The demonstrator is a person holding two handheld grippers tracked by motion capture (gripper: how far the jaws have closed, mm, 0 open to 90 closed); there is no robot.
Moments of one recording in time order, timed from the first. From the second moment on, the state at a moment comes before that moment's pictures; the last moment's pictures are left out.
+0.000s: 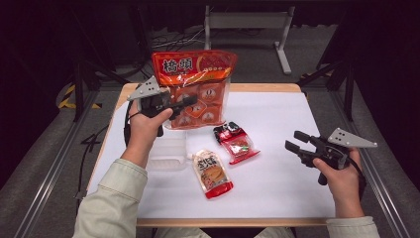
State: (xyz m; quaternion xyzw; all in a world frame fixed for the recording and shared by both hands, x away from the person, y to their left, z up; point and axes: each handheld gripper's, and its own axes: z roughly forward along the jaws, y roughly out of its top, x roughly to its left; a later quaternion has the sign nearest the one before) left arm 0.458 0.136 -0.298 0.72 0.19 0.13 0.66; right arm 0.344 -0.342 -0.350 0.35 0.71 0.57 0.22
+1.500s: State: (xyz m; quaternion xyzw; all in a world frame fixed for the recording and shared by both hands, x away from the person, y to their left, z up) left arm 0.473 0.205 -0.347 0.67 0.31 0.21 0.64; right arm 0.350 -0.336 -0.360 0.35 0.72 0.57 0.17
